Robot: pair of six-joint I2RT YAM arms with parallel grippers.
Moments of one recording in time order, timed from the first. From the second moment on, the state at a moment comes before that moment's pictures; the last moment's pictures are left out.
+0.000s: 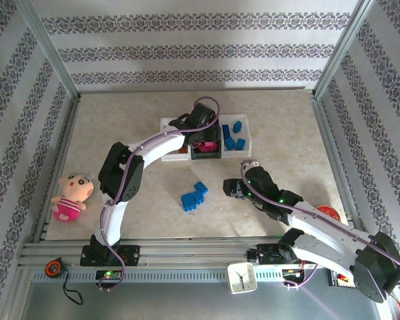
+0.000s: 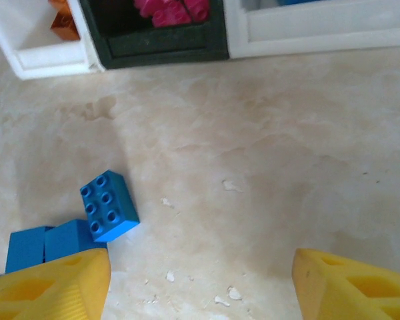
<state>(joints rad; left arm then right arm) -0.61 2.11 1.70 -0.42 -0.03 -0.53 0.69 0.93 0.44 -0.23 0.06 0.58</state>
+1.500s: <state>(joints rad) -0.61 0.77 0.55 -0.37 -0.01 -0.70 0.93 1.60 0.72 -0.10 -0.02 0.50</state>
